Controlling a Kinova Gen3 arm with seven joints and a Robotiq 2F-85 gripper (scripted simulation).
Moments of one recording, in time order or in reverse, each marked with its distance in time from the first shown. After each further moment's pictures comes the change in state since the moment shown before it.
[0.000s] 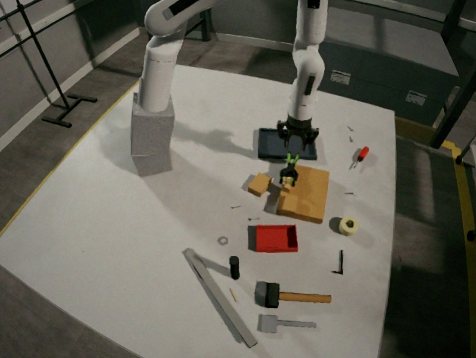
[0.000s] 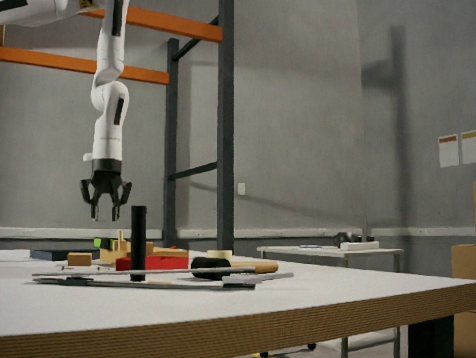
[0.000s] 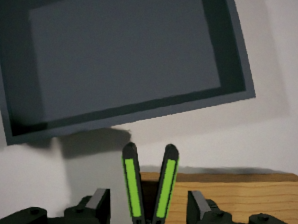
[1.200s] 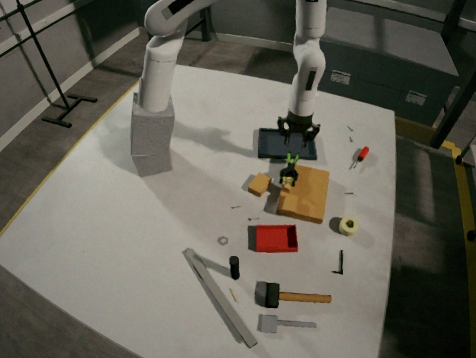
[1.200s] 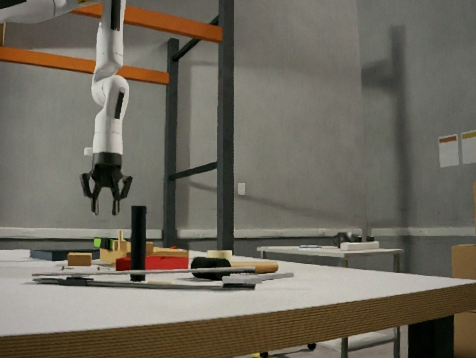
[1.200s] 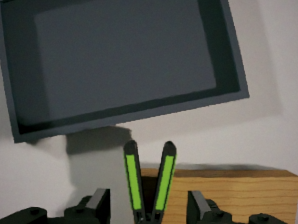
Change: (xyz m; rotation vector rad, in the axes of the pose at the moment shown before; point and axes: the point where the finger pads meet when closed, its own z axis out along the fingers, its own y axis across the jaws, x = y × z) arm 0.000 0.000 -0.016 -0.001 0.000 0.000
